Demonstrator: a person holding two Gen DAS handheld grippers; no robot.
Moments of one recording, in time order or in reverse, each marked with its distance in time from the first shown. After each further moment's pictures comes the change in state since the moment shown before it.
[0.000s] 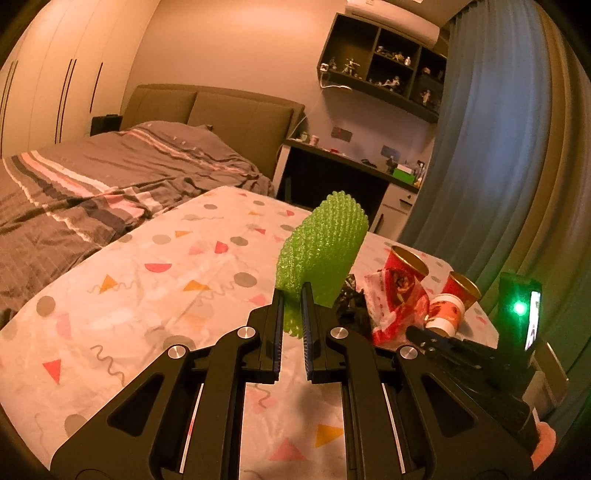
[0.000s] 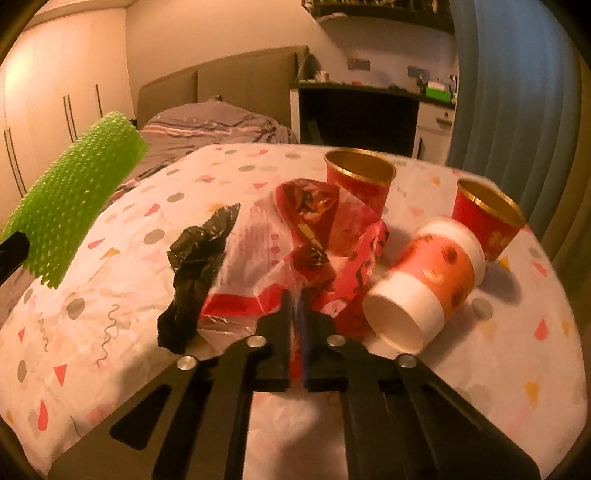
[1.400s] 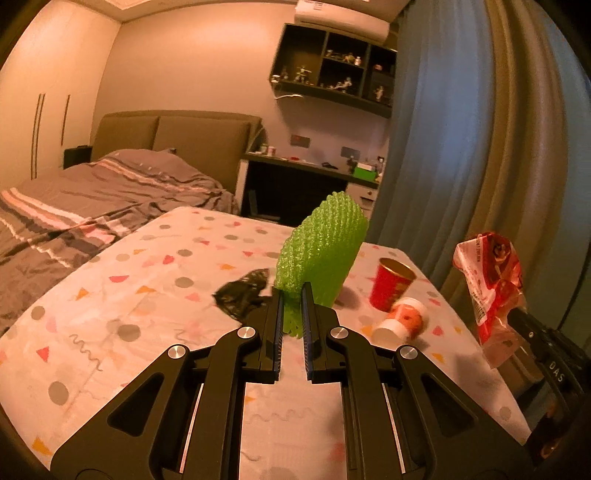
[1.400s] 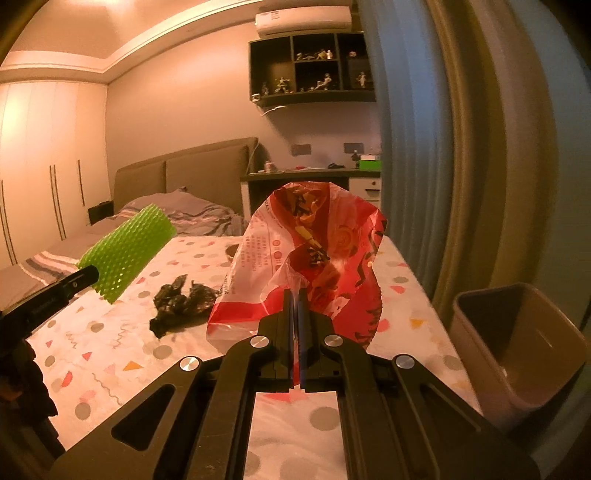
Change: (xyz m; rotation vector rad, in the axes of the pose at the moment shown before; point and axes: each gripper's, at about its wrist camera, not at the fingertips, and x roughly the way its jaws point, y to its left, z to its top) left arm -0.054 -0.098 -0.021 0.132 -0.040 -0.092; right arm -0.209 -0.108 -0.060 0.113 -0.332 -0.127
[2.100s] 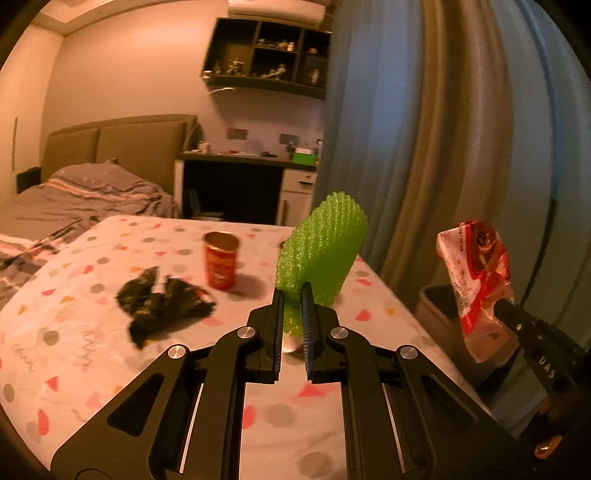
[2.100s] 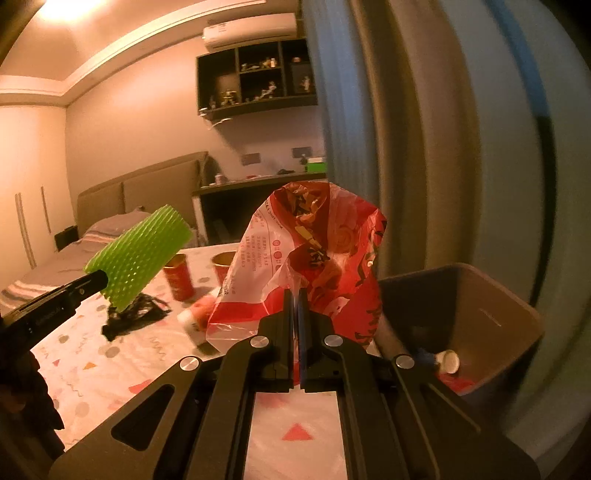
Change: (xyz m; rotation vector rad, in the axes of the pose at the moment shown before) left arm 0.018 -0.117 -0.016 0.125 0.036 -0.183; right arm -0.037 -0.087 -0.018 0.106 -0.031 -0.151
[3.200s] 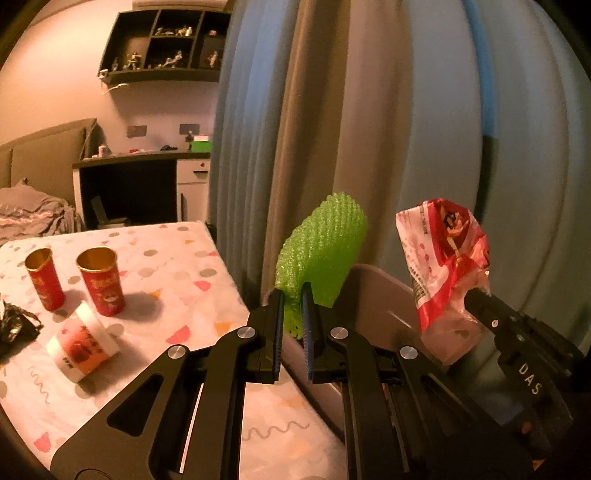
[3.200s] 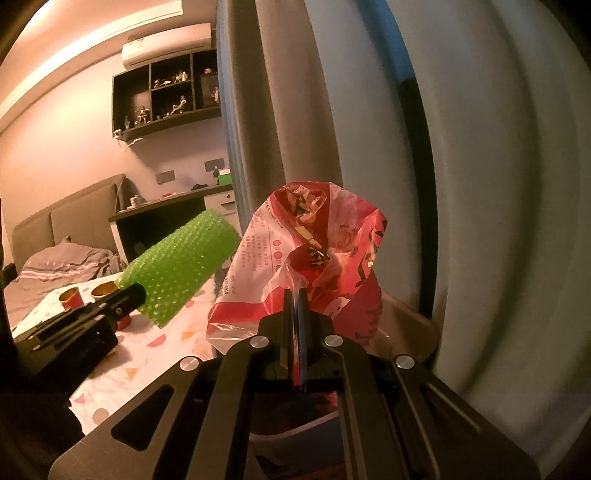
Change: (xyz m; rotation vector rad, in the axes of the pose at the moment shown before) left arm 0.099 -0.198 -0.016 0.141 0.057 -0.274; right arm 0.005 -0.133 0.005 0.121 -0.032 -0.267
